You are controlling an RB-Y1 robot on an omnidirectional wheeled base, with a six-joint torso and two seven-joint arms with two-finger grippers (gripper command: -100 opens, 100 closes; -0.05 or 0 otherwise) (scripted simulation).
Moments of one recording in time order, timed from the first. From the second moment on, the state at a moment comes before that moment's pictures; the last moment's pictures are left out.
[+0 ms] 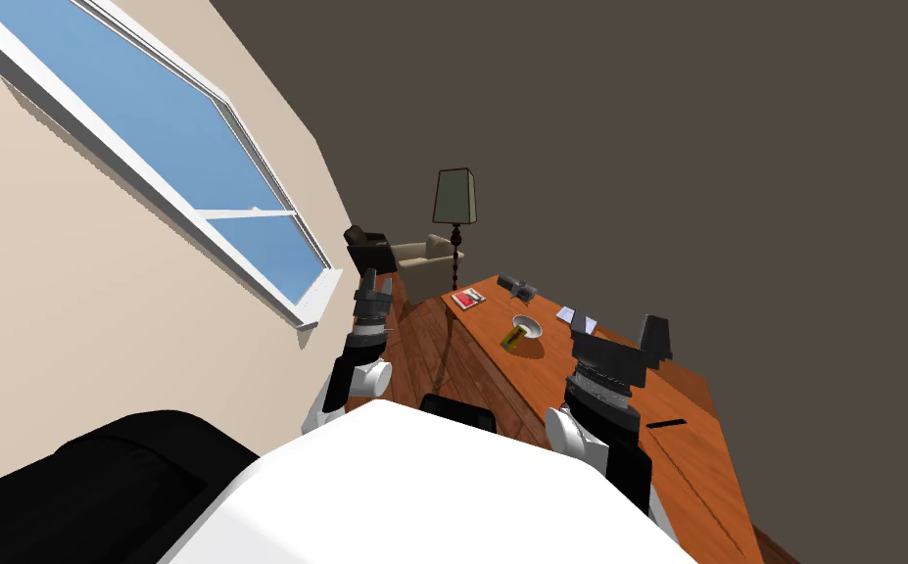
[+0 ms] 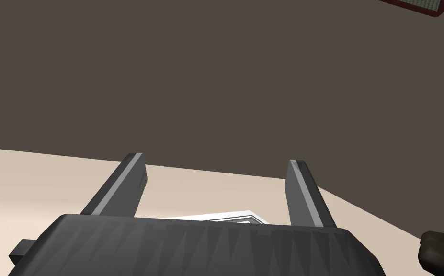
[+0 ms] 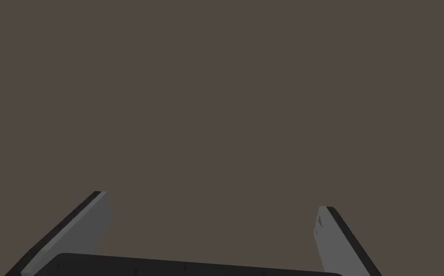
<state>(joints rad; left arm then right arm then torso) 0.49 0.00 0.01 -2.37 0.06 -0.41 -0.06 0.51 0.03 -0.01 -2.25 -0.09 -0.65 -0.10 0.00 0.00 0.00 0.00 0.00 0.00</state>
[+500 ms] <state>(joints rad) 0.49 0.00 0.01 -2.37 0.06 -0.41 -0.06 0.47 -0.07 -0.06 -2.17 -0.15 -0.54 -0.20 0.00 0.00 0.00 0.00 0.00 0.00</state>
